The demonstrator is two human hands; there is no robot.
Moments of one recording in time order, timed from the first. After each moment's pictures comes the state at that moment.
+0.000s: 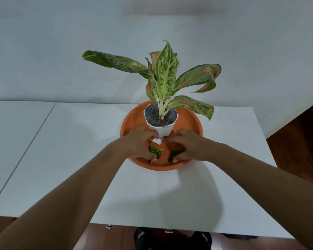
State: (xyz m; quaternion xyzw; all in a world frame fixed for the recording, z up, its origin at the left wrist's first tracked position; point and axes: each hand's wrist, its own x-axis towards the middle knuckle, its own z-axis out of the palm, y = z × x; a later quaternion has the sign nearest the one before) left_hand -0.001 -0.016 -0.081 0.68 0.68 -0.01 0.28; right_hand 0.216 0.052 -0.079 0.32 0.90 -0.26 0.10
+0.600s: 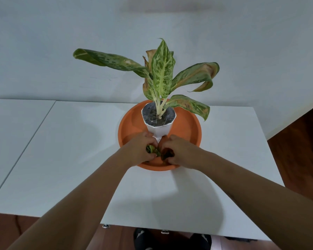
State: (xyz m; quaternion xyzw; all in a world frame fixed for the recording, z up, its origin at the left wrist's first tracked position) left_hand 0.020 -0.034 -0.094 0.68 0.69 0.10 0.24; right_hand 0.201 0.027 -0.081 0.30 0.91 -0.30 0.03
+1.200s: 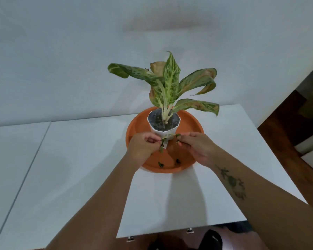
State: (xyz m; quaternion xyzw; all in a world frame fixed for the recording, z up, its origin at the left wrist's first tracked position) left_hand 0.001 -0.034 -0.081 0.47 0.66 0.41 0.42; right_hand 0.189 0.007 -0.066 0.50 0.34 -0.71 -0.36
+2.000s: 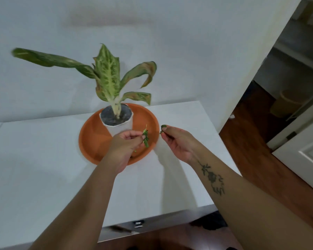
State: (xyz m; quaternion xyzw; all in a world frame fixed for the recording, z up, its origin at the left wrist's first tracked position) left_hand 0.105 -0.035 -0.090 0.31 0.59 0.52 0.53; right_hand 0.284 0.005 -0.072 0.41 0.19 -0.78 -0.44
